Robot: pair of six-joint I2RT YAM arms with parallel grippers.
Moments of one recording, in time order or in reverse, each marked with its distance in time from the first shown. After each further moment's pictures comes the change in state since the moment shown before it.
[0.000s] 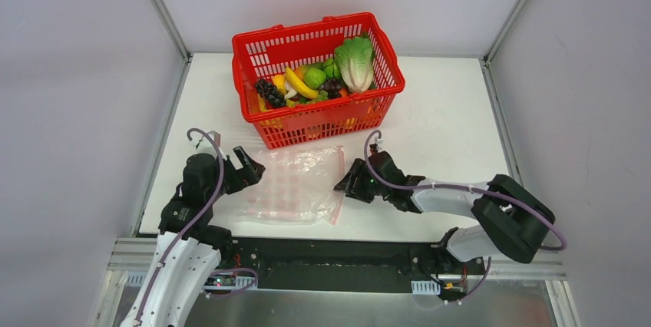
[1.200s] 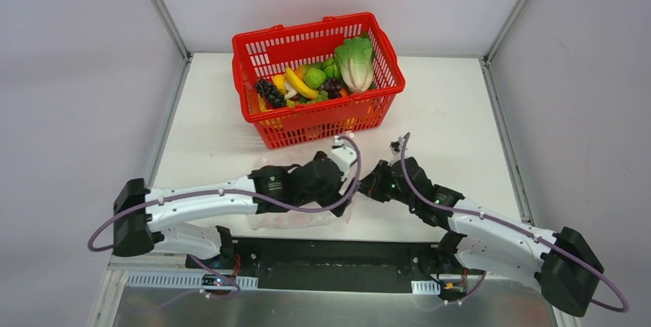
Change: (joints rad) left arm -1.038 0.792 0.447 0.164 -0.336 0.171; right arm 0.022 -0.442 -0.051 -0.201 0.099 -0.068
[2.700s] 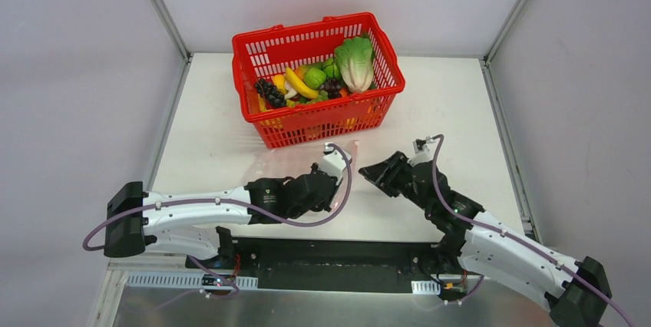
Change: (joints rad) left arm -0.076 -0.026 -0.130 0.191 -0.194 0.029; right arm -0.034 -0.240 -0.016 -0.031 0.092 0.143
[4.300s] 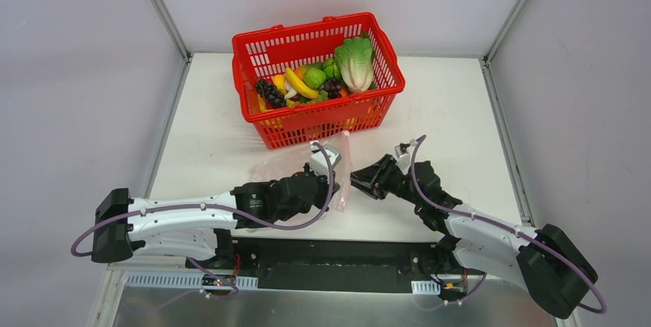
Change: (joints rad) left arm 0.000 -0.119 -0.094 0.154 0.018 -0.040; right arm -0.132 0.286 -0.188 0.580 -0.379 0.241
